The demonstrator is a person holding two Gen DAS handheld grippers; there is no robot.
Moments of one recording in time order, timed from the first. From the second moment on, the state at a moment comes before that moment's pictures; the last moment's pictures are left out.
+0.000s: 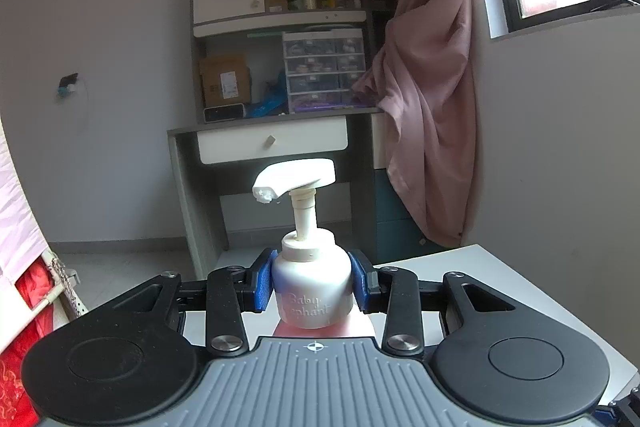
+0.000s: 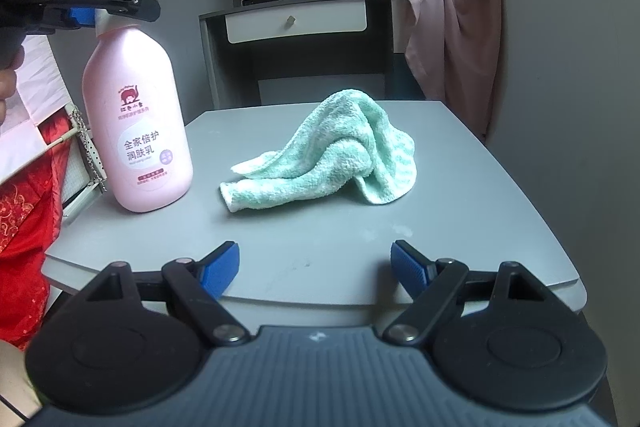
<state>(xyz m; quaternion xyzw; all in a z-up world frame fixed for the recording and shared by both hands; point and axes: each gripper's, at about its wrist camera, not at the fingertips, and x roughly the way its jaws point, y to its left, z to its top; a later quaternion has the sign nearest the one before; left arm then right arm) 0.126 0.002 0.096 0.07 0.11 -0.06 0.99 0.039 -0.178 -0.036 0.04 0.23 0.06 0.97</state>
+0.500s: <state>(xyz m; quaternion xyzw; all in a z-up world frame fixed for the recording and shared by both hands) 0.130 0.013 0.090 0.06 0.10 -0.08 0.99 0.052 -0.181 -0.018 0.03 0.22 0.05 0.97</state>
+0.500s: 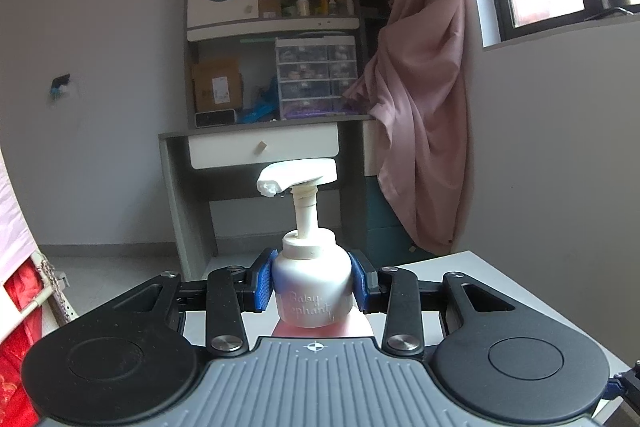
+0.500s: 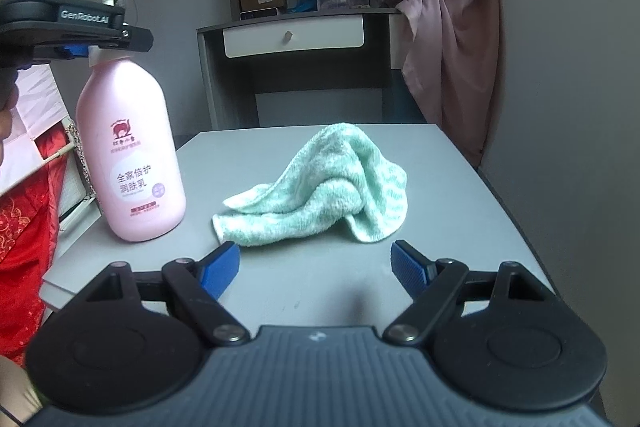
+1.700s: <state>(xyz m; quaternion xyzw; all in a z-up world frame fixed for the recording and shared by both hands) 0.153 0.054 0.091 0.08 0.10 -0.11 0.99 0.150 -0.194 -0.007 0.00 0.23 0.08 0.97</state>
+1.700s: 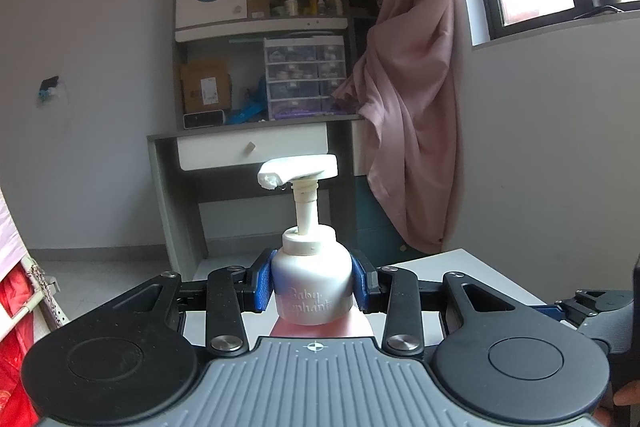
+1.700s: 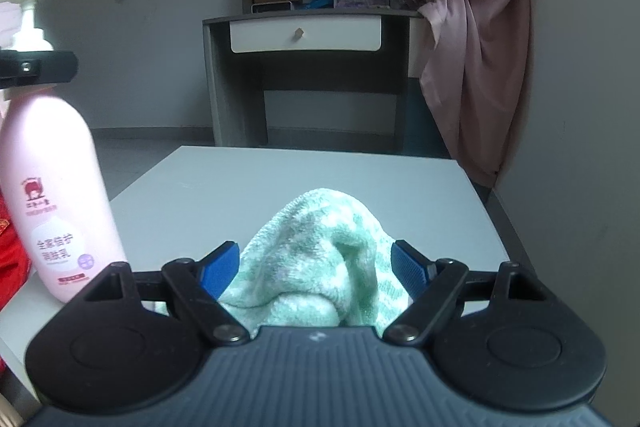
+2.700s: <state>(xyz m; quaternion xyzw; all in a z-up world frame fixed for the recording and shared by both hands) 0.165 0.052 0.095 0.07 0.11 -0.11 0.98 0.098 -0.167 0.025 0.04 0.13 0.34 0.93</state>
